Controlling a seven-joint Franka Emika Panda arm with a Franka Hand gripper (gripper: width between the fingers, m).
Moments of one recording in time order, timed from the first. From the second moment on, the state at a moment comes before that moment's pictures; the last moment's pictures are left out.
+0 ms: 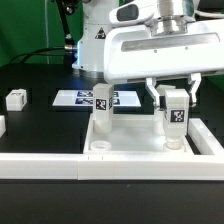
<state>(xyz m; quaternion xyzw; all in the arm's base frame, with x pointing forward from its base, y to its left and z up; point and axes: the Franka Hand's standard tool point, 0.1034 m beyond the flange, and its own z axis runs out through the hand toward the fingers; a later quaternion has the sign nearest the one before) 0.620 0.086 0.091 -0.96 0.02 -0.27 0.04</state>
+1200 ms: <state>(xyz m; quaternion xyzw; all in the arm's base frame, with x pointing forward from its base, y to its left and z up) 0.615 0.102 0.075 -0.96 0.02 -0.29 0.04</state>
